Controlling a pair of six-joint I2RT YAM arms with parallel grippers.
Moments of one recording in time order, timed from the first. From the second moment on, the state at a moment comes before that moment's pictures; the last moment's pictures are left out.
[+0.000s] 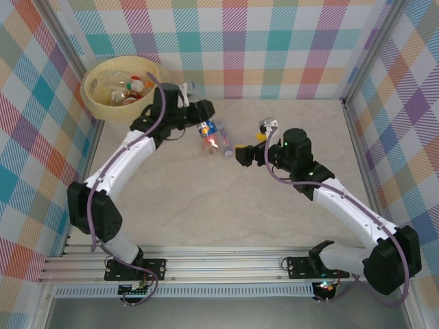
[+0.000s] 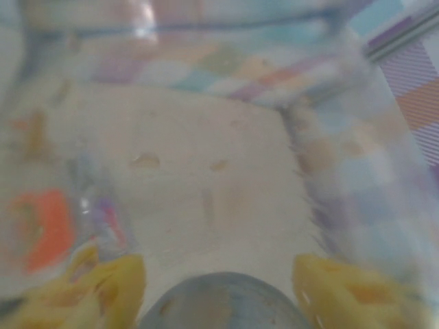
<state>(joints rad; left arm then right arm) -0.38 1.62 1.59 -0.42 0.28 -0.61 0.53 1.17 0.90 -0.01 -0.26 0.20</state>
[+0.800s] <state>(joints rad) -0.04 1.69 2.07 -0.51 -0.19 -0.56 0.53 1.30 0.89 0.05 -0.15 0.29</state>
